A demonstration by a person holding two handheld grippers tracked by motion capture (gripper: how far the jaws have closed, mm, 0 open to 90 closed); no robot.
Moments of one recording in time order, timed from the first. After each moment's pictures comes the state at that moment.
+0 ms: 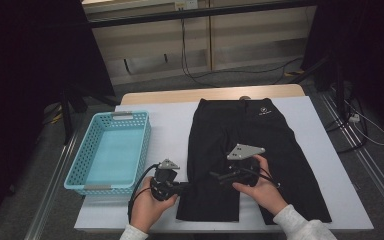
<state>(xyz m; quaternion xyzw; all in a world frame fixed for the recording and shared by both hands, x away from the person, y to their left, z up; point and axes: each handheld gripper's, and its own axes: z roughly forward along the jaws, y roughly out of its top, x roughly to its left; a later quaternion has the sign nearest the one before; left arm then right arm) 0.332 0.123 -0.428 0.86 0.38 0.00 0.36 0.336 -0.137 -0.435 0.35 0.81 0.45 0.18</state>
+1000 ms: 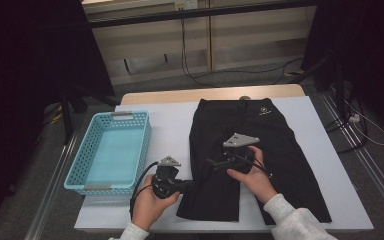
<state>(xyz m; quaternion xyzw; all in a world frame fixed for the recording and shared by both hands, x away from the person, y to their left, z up) 0.335 0.116 -0.422 0.85 0.36 -0.02 0.38 0.369 -0.130 -0.438 0.40 0.78 0.44 0.19</state>
